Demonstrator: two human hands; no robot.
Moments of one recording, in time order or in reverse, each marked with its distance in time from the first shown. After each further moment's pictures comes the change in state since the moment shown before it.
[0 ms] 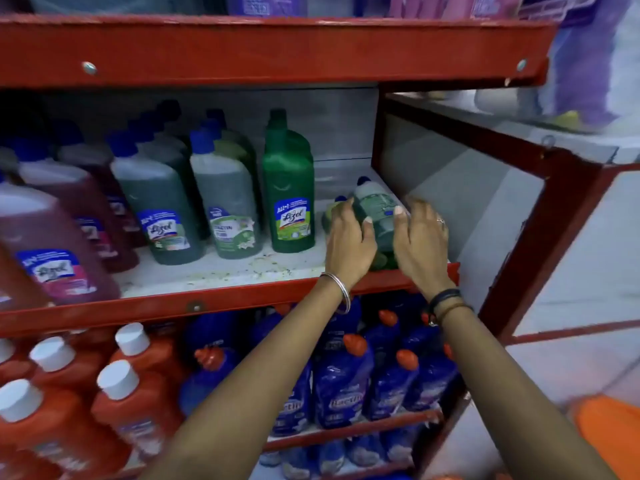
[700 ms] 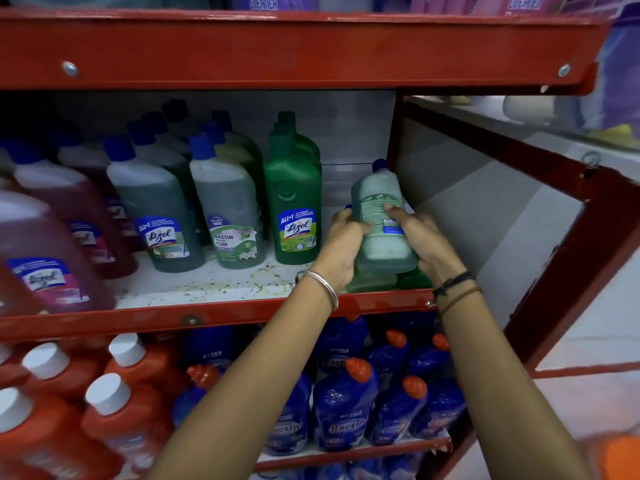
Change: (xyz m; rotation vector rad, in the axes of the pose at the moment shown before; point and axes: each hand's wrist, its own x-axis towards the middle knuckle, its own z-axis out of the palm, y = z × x) left_hand 0.034 0.012 -0.018 -0.857 -0.101 -0.645; right_hand 0.056 -0.008 0.015 0.931 -0.461 0.560
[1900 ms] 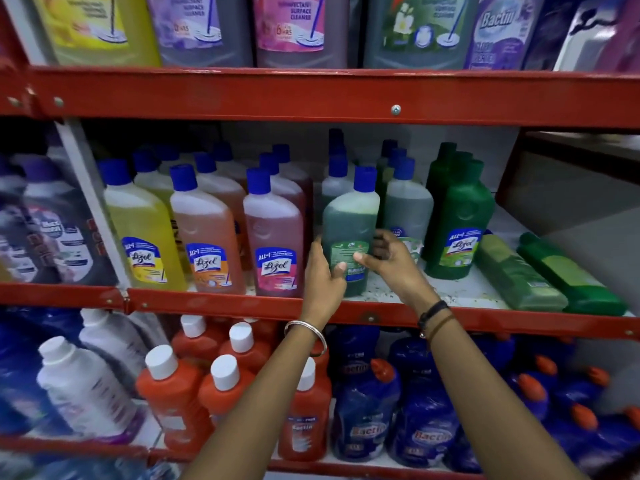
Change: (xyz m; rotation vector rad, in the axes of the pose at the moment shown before) left_hand -0.080 0.057 -0.296 0.628 0.307 0.539; right_hand -0.061 0.049 0.282 -0.190 -0.310 -0.335
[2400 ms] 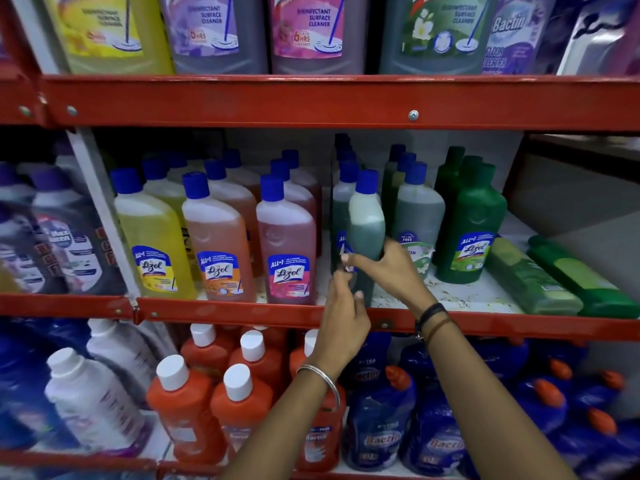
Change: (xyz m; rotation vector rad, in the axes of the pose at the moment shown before) left_hand -0.042 0.004 -0.007 0.159 -0.129 0.085; right_hand -0.002 -0.018 0.025 -0.371 0.083 -0.097
